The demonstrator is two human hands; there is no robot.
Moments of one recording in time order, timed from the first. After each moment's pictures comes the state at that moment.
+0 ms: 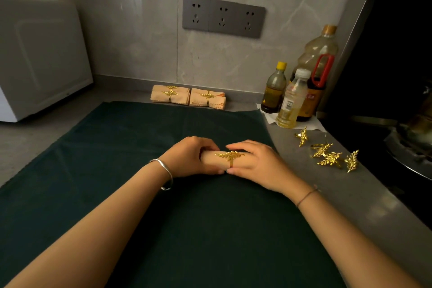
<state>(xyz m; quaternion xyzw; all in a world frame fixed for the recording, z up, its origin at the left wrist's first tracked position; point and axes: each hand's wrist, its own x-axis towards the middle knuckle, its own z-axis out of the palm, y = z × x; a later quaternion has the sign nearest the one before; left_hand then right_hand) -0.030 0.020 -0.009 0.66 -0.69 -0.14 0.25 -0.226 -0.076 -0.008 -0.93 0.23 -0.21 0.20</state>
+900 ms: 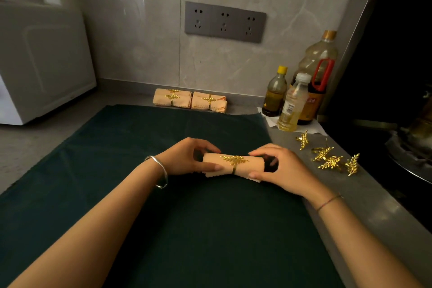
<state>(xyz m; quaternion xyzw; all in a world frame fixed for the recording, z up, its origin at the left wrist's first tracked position) -0.020 0.026 0.000 0.64 -0.67 -0.26 0.28 -0.256 -0.092 -0.004 -0.91 0.29 -0.20 0.21</state>
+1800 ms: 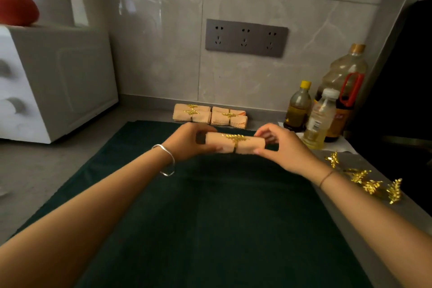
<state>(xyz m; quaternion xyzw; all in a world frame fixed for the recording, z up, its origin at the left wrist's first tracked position) 0.044 0.014 0.033 0.69 -0.63 -0.11 0.34 -0.175 -0.115 0.040 -0.91 0.26 -0.25 0.21</state>
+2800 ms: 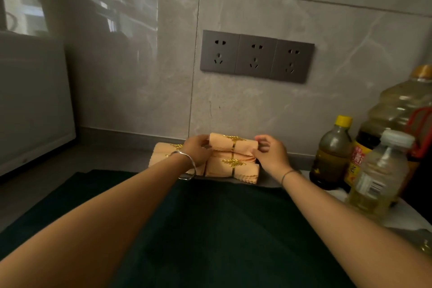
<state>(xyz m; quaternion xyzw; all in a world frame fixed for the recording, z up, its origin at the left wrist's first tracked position) 0.158 -0.211 0.005 0.75 -0.49 -0.16 0.41 -0.014 -0.320 0.004 -0.77 0.37 -0.40 0.31</state>
